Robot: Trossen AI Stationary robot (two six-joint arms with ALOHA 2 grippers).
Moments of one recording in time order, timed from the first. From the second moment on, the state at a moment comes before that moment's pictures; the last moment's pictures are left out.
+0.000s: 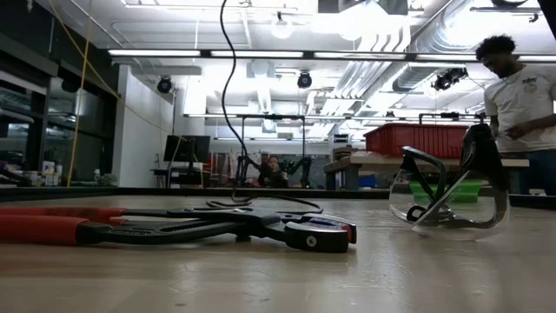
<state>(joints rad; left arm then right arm) 0.12 0.95 1.38 -0.62 -0.01 -1.38 -0.19 1.84 1.88 0.00 -0.01 -0.28</state>
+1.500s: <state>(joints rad) 0.20 0.99 1.38 -0.08 -0.27 -0.44 -0.20 1.79 1.88 -0.25 0.01 -0.09</state>
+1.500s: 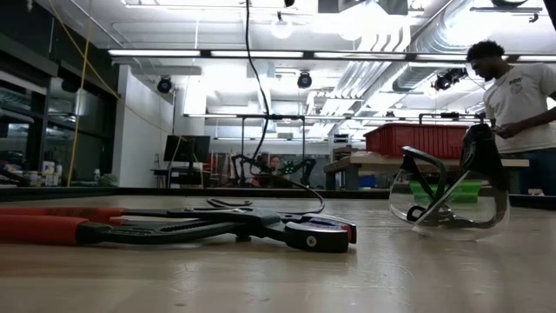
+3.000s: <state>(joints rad) 0.26 1.13 1.38 0.15 -0.03 -0.91 -0.12 1.82 1.88 0.01 -0.01 -0.07</state>
